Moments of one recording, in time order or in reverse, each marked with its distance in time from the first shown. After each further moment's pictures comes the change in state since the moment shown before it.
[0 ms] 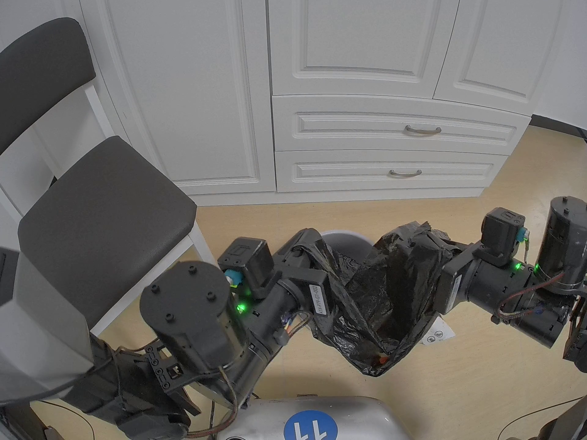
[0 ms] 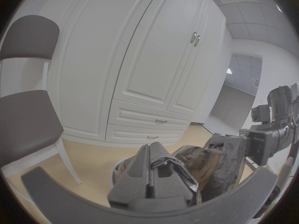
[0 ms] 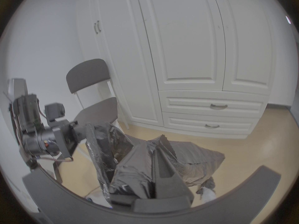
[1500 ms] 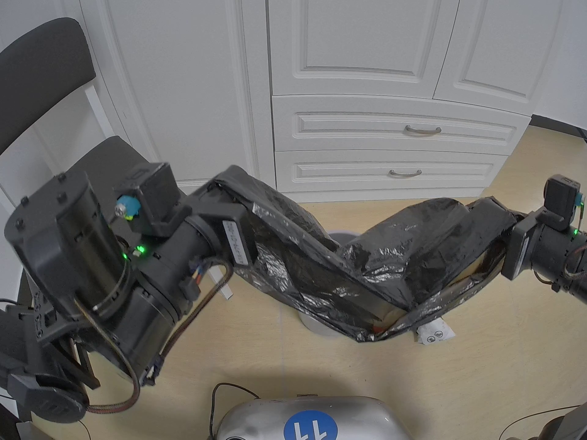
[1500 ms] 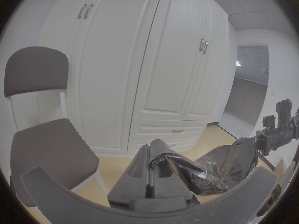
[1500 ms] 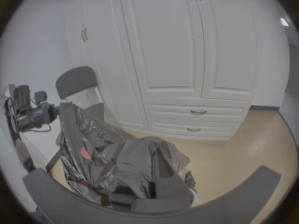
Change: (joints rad) left arm 0.057 -0.346 -0.040 0.367 0.088 0.111; right arm -0.161 -0.220 -0.093 0.308 0.044 -0.035
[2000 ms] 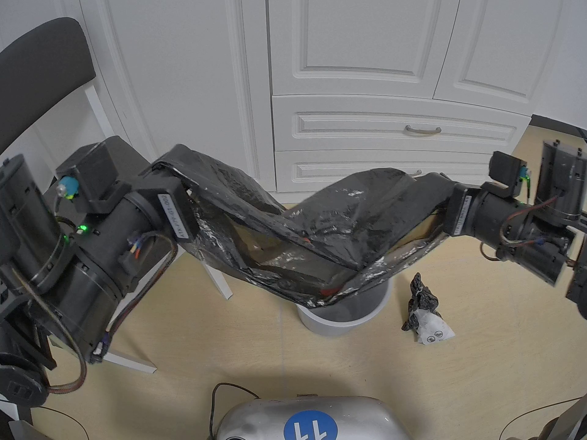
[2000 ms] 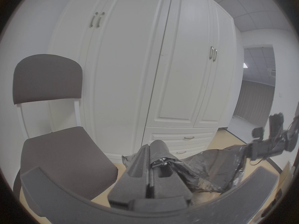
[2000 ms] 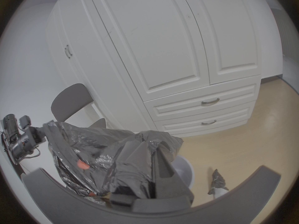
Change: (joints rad) left arm 0.087 -0.121 0.035 0.028 0.003 0.025; right arm -0.011 0.276 -0.120 -0.203 0.045 0.241
